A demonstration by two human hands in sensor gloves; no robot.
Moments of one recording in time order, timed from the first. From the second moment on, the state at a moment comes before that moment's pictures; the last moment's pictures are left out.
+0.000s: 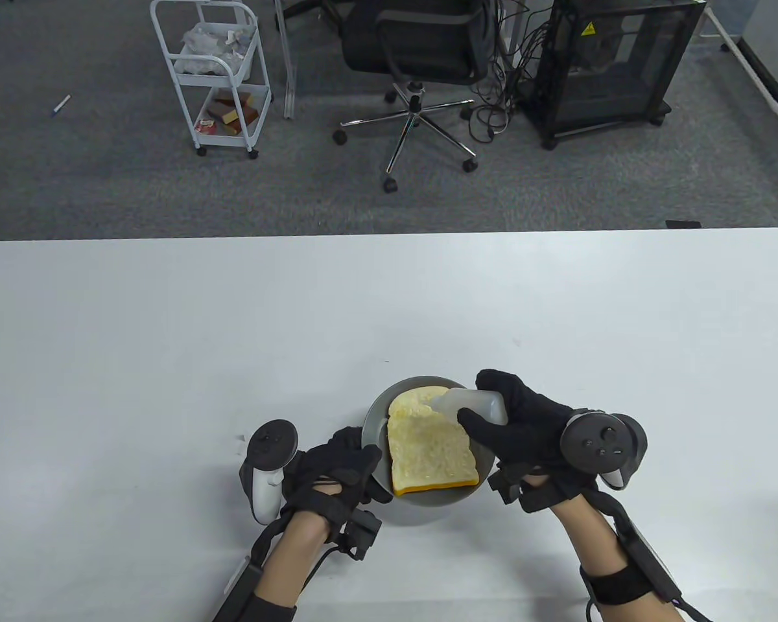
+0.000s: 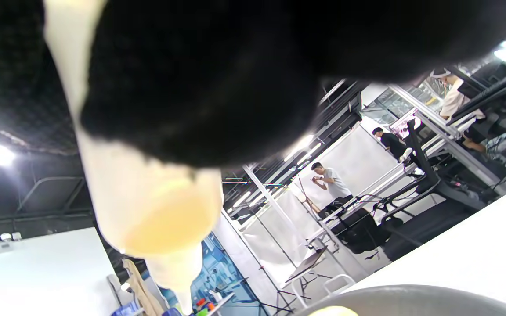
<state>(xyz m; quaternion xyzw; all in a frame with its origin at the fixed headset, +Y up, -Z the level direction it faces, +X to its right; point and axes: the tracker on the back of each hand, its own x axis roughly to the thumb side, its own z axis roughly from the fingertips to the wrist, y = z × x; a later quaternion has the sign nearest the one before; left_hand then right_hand) -0.150 -0.772 -0.267 -0.16 0.02 0.63 0.76 0.170 -0.659 -0.271 0.19 -0.22 0.87 0.40</state>
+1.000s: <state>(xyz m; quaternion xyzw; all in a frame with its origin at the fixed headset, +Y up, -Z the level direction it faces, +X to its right) -0.141 -0.776 -0.265 -0.17 0.01 0.61 0.77 0.148 -0.670 -0.274 0.21 -0.18 0.90 0.34</state>
